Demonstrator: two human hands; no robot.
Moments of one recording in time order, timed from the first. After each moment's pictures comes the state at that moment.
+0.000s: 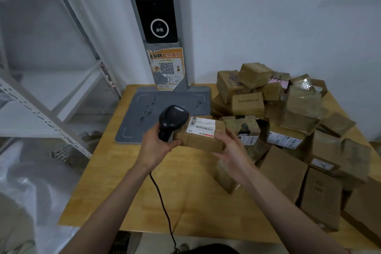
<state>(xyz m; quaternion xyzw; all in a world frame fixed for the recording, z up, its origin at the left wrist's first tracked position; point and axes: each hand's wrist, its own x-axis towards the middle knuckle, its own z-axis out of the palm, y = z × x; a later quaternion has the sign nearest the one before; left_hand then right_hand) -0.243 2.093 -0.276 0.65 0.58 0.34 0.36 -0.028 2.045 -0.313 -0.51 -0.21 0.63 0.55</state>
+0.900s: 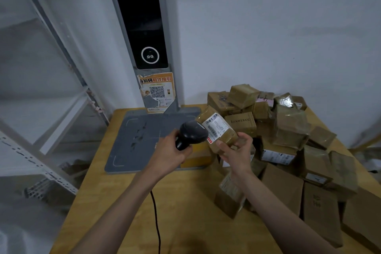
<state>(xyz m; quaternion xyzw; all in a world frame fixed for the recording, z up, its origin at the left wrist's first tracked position) -0.223 2.134 -0.235 0.75 0.49 0.26 0.36 -0.030 2.091 -0.299 -0.57 -0.19 0.43 0.67</state>
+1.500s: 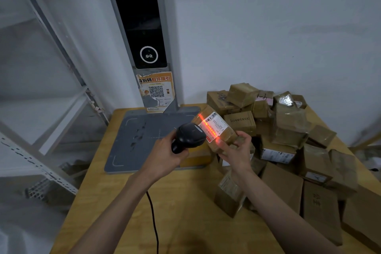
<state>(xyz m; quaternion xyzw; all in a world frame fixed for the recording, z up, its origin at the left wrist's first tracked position) -0.231 2.129 -0.233 0.77 0.46 0.25 0.35 -0.023 2.093 -0.305 -0.58 -0.22 0.43 0.66</state>
